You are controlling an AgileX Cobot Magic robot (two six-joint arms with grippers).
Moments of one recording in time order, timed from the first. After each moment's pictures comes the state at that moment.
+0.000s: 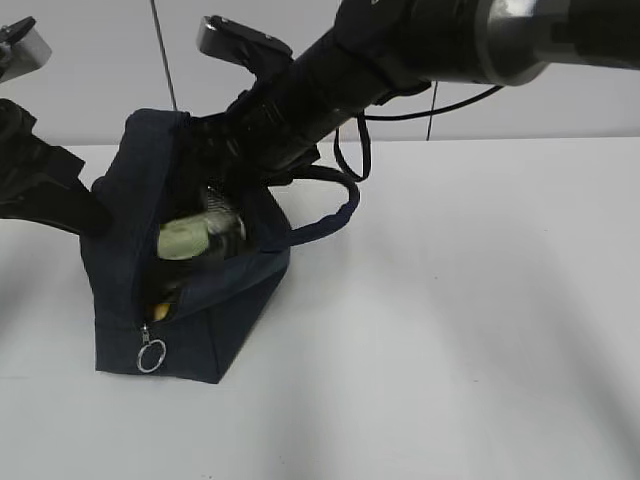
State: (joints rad) left arm -0.08 1.49 -1.08 -0.58 0.96 0.54; right arm 0.52 2.08 -1.75 0.78 0.75 -0.44
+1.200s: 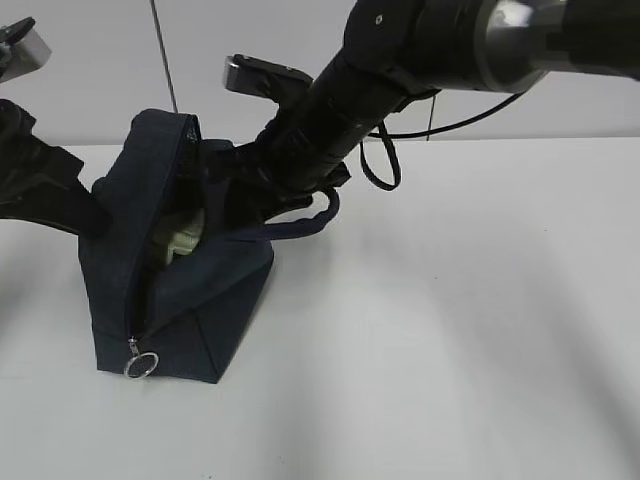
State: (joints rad) left arm -0.08 1.49 -1.08 -0.58 0.96 0.54; right arm 0.49 2.11 -1.76 0.61 0.84 -0.31
